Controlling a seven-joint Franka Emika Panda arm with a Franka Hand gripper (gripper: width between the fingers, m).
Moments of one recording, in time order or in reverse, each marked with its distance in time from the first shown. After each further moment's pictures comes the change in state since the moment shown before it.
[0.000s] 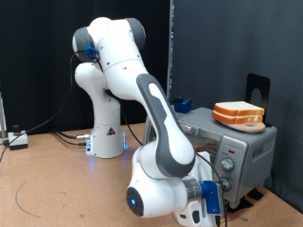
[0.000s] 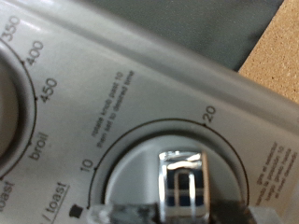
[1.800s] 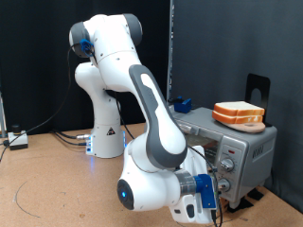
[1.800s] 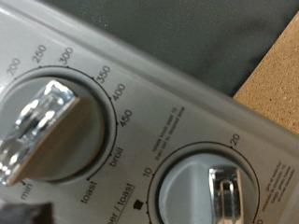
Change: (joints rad) arm -0.033 -0.043 -0.006 0.001 -0.006 -0.029 -0.007
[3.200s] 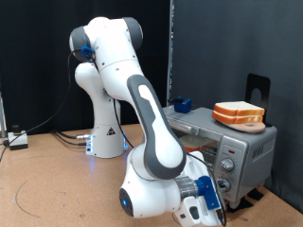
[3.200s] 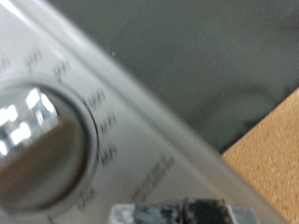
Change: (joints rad) arm -0.005 0.028 0.021 -0.018 0.143 0.015 -0.309
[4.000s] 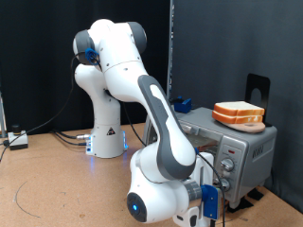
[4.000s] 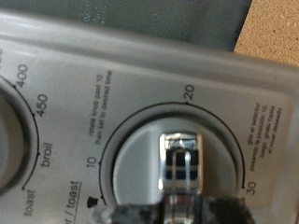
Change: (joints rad) arm 0.058 0.046 -0.051 0.092 -0.207 -0.074 0.599
